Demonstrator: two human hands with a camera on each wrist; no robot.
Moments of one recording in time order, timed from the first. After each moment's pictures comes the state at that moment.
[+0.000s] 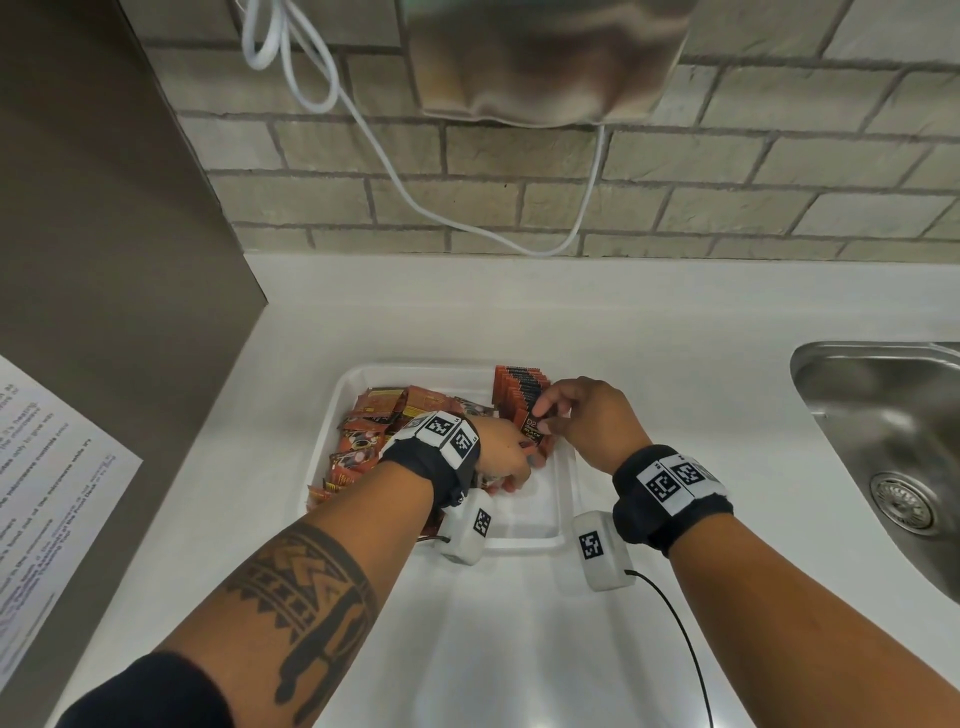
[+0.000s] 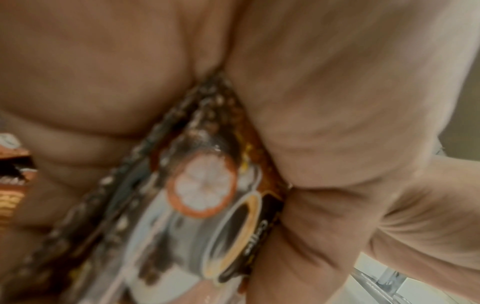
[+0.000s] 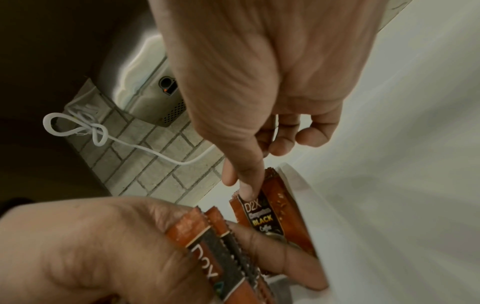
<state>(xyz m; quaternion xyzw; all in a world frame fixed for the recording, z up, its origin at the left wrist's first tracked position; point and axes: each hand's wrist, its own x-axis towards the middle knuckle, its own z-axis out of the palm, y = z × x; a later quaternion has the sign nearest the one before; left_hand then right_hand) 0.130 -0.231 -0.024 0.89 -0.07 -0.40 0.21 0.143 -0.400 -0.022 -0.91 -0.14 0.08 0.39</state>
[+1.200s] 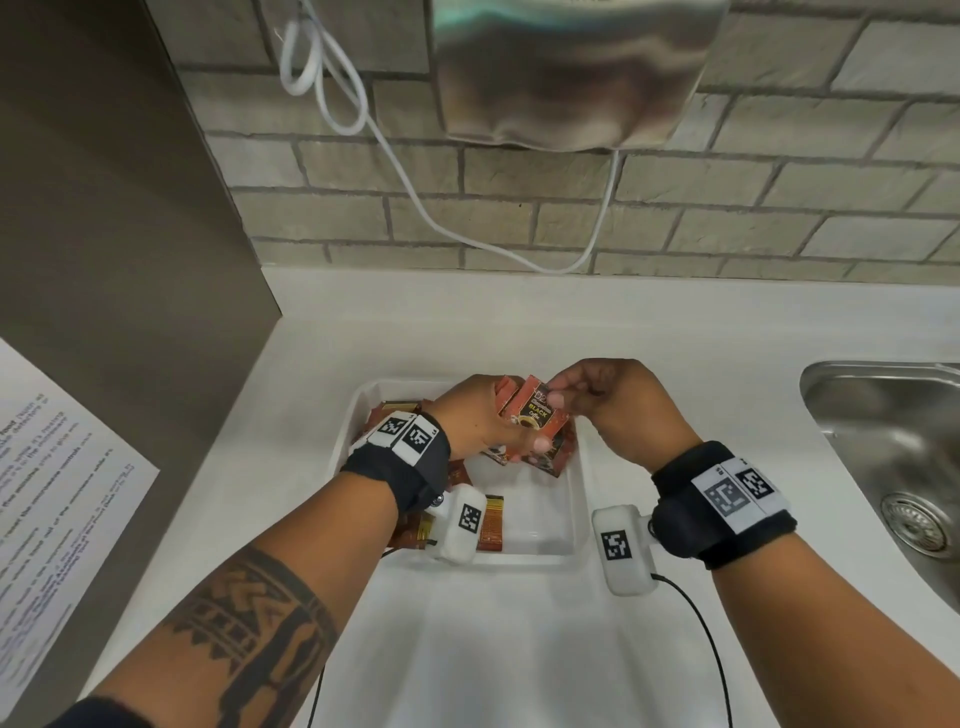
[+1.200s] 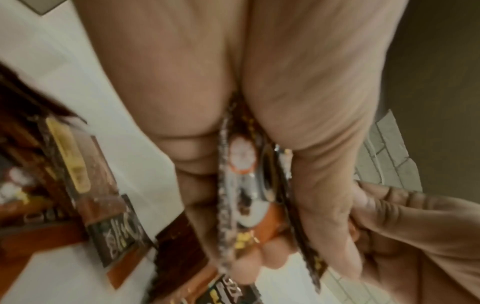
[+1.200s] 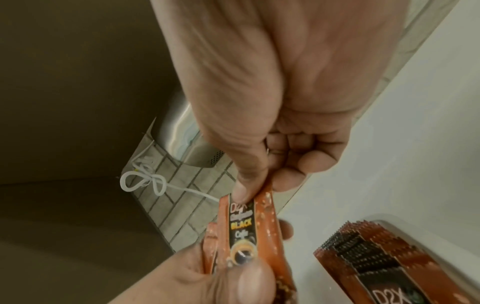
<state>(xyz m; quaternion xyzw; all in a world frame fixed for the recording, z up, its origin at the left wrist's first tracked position) 0.119 -0.185 0.009 0.82 -0.10 -0.18 0.53 0.138 -0.392 0.034 -0.84 -0.13 0.09 0.53</state>
